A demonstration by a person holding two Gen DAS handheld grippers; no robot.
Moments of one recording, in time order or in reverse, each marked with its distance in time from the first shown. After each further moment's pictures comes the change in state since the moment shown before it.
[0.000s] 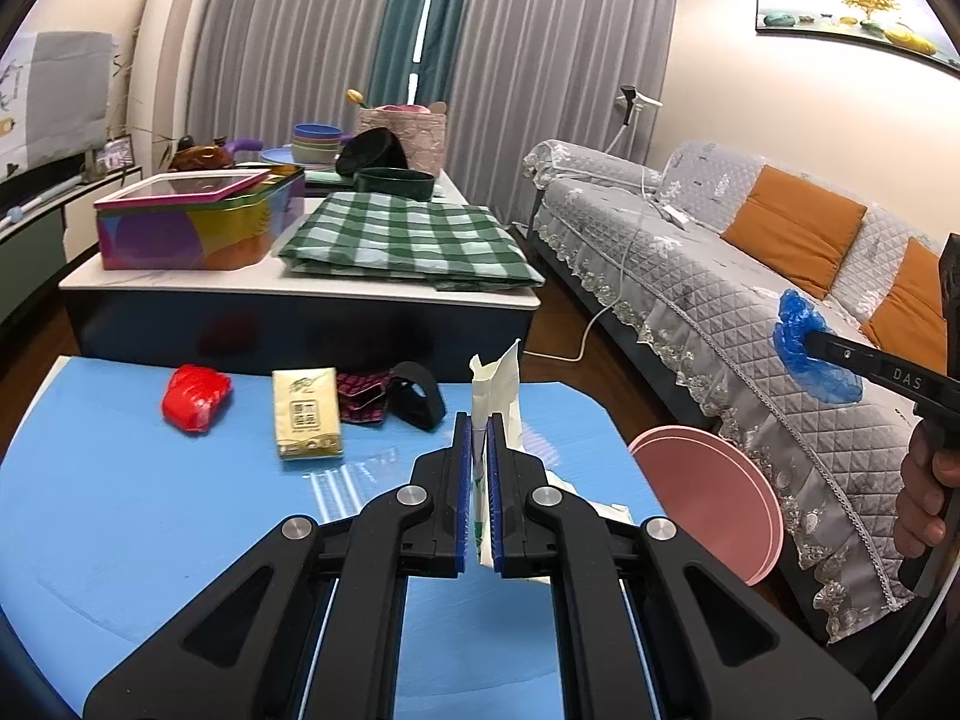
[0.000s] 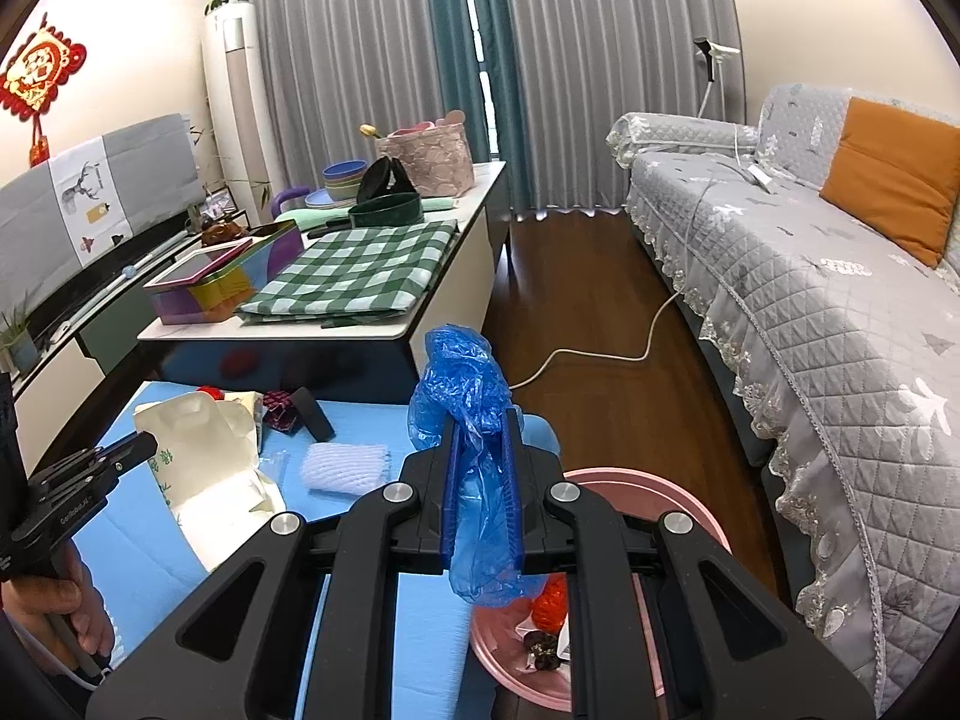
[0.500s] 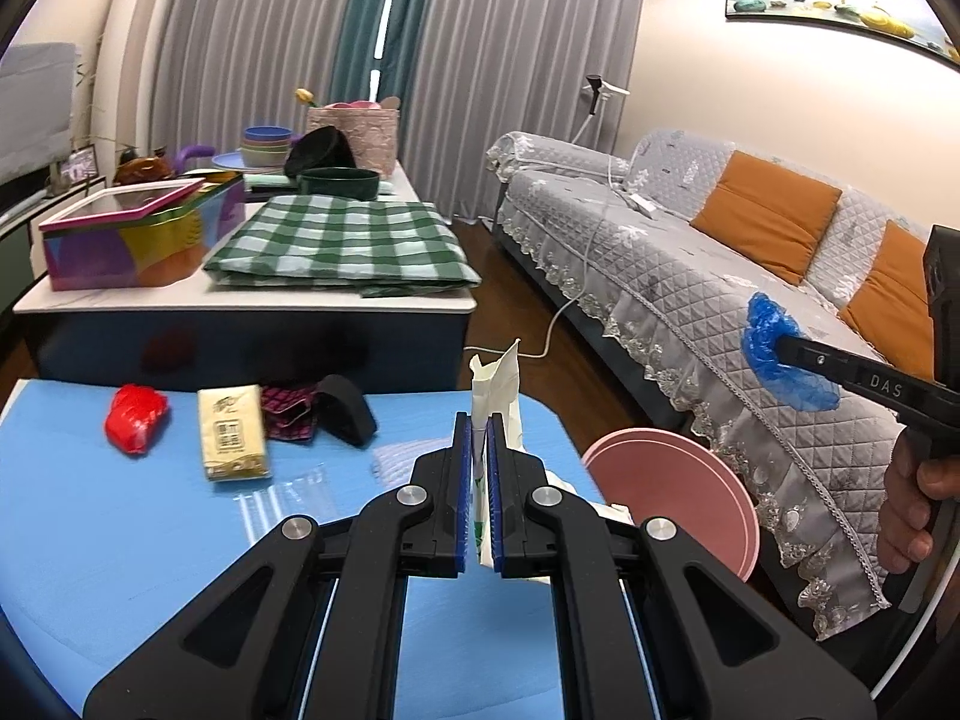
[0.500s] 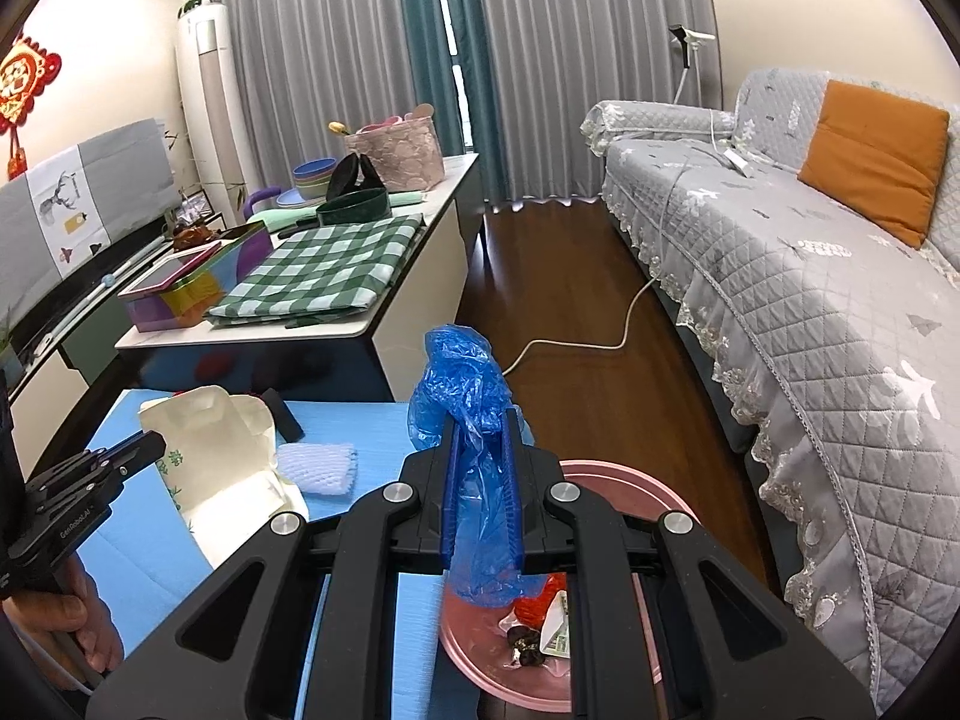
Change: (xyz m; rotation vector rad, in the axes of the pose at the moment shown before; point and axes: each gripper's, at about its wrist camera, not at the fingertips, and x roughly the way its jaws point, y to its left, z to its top) left arm 0.026 -0.043 0.010 0.041 0.014 -0.065; right arm 0.006 -0.021 0.000 0.038 0.018 -0.043
